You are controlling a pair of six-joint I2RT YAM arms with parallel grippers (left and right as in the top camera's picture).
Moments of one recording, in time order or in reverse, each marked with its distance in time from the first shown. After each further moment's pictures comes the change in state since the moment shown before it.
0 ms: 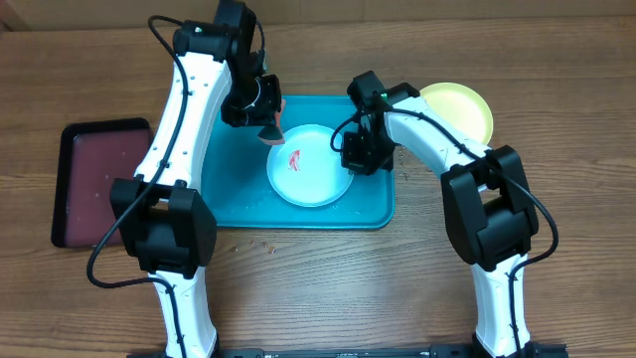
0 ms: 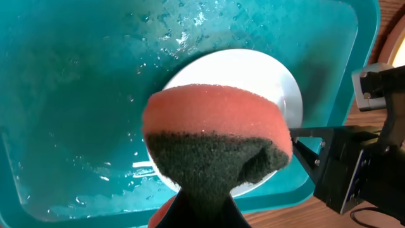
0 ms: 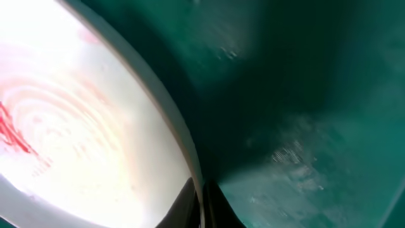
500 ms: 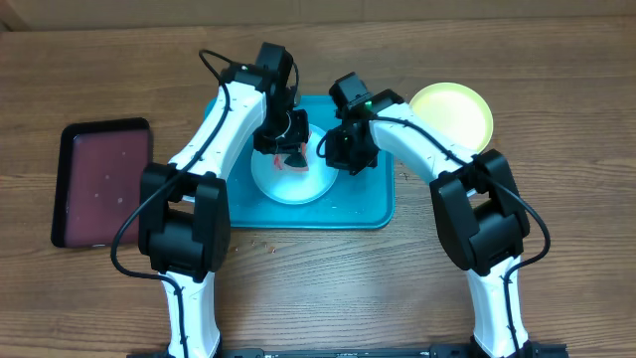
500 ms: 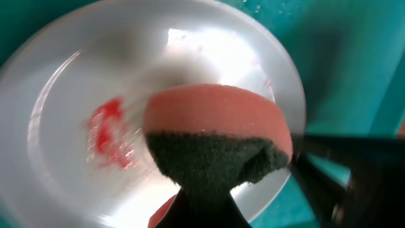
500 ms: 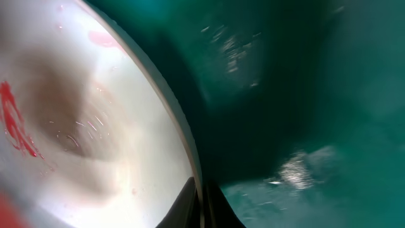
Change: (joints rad) left arm -0.092 0.000 -0.336 0.317 0.005 -0.065; right arm 0.074 0.000 -0.001 0.109 0.042 0.002
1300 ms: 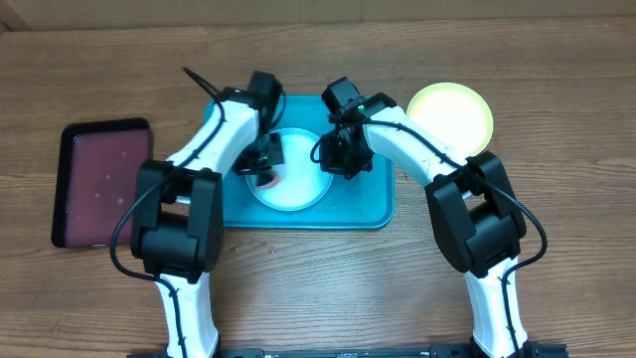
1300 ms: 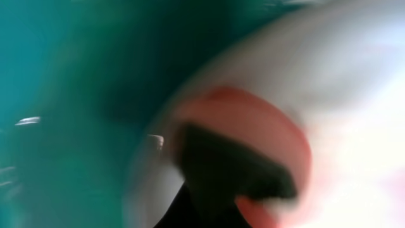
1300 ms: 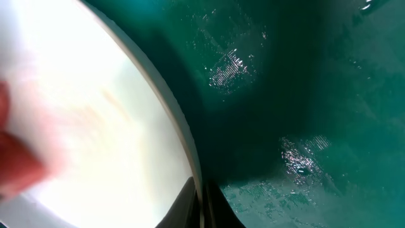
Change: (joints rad) left arm 0.050 -0.017 -0.189 0.041 -0.341 -0.075; right arm 0.016 0.000 0.000 -0.011 -0.002 0.000
